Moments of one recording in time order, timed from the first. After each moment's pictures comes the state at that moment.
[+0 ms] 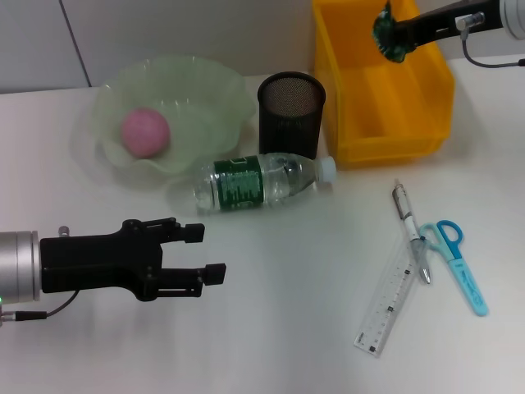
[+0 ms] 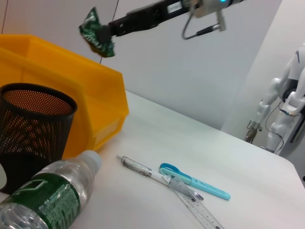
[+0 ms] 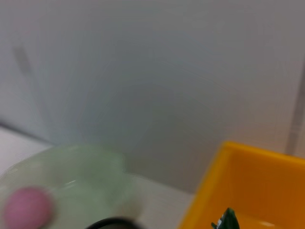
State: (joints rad) left arm -0.50 -2.00 1.14 0.58 1.70 1.52 -1.44; right arm 0.78 2.04 -0.76 -1.06 -2.44 -1.21 2.26
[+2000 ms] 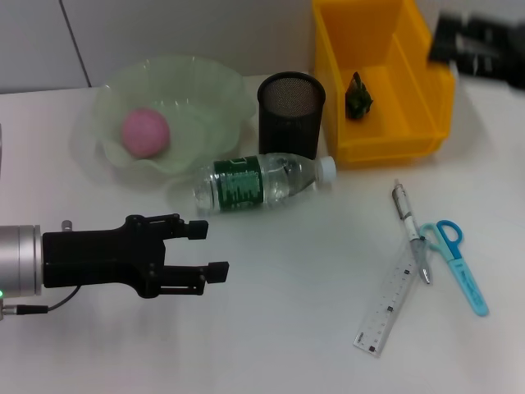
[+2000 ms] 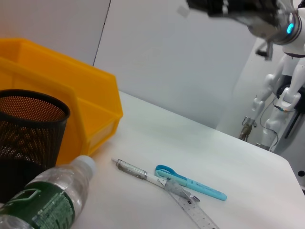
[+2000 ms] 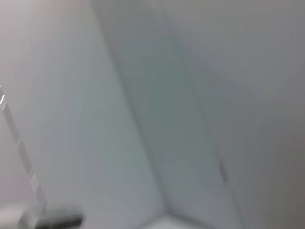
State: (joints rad) left arm -0.51 -2.00 1.14 0.59 1.70 1.53 -1.44; right arm 0.44 1.90 -0.77 -0.82 -1.52 -1.69 1.68
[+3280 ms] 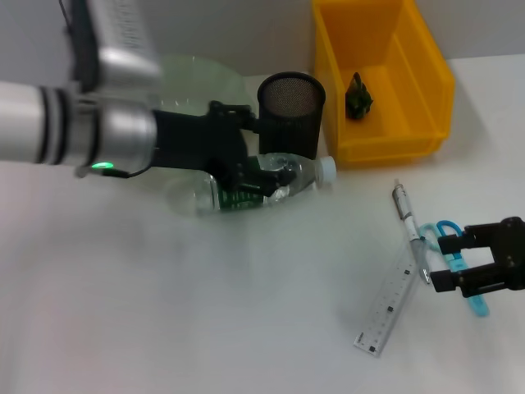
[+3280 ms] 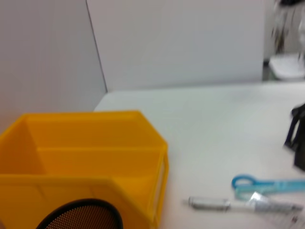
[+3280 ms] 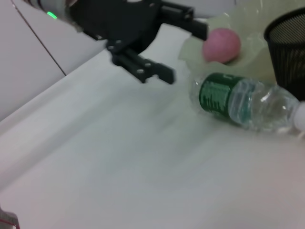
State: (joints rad) left arm -0.75 -2.07 1.30 0.83 1.88 1.19 -1.48; right arm 0.40 1.94 -0.74 -0.84 -2.13 -1.76 1.69
